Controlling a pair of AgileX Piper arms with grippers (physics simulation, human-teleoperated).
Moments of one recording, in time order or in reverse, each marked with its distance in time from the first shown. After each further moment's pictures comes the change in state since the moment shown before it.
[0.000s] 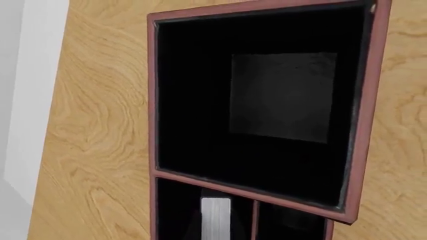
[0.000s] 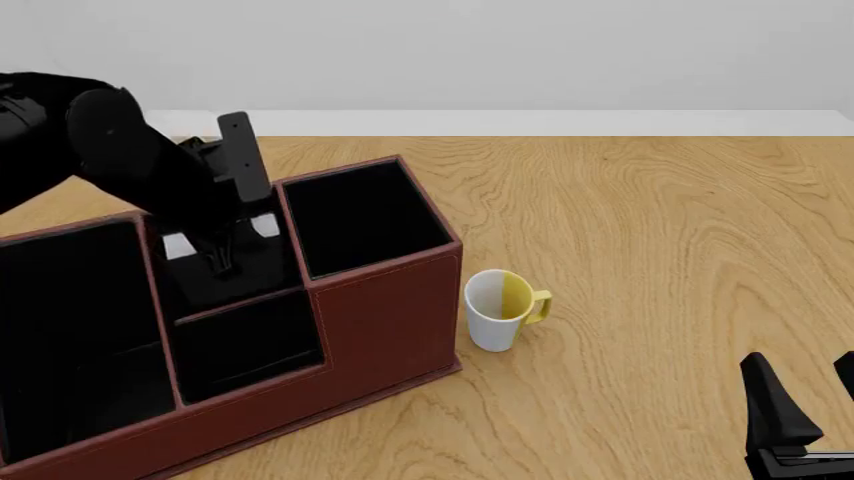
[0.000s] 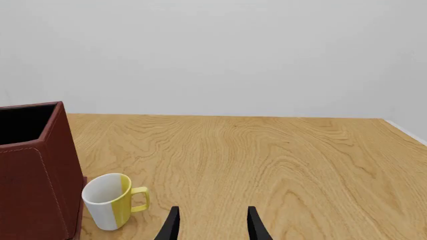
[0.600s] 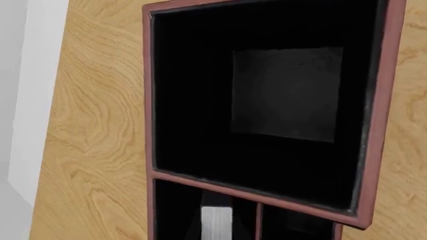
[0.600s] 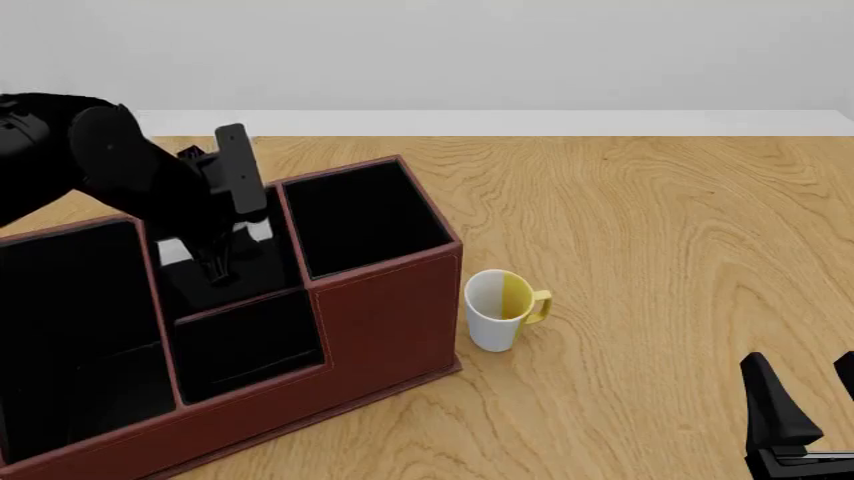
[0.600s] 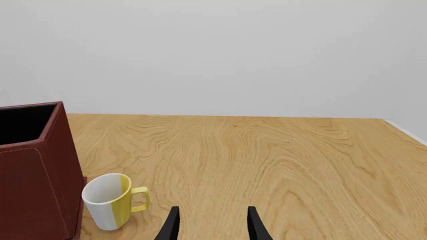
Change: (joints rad) left arm 0.032 0.001 0.052 -0.064 0.057; right arm 0.000 0.000 0.000 0.000 0.000
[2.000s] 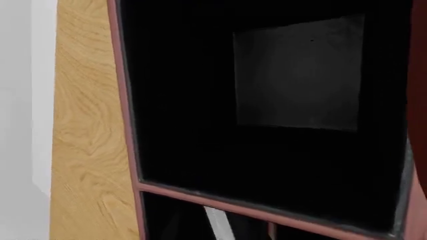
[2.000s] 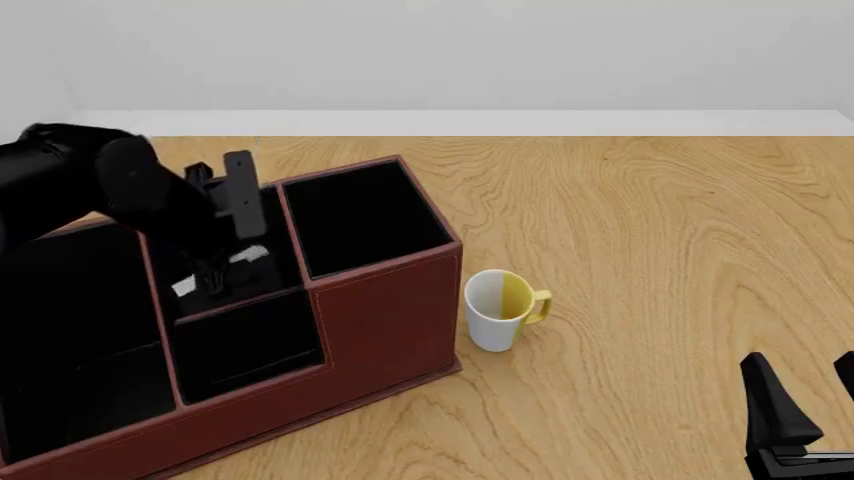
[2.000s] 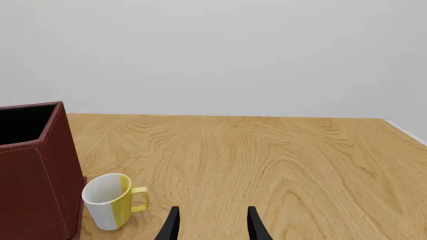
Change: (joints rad) left arm 0.034 0.049 0.064 -0.102 0.097; right arm 0.000 0.000 0.000 0.000 0.000
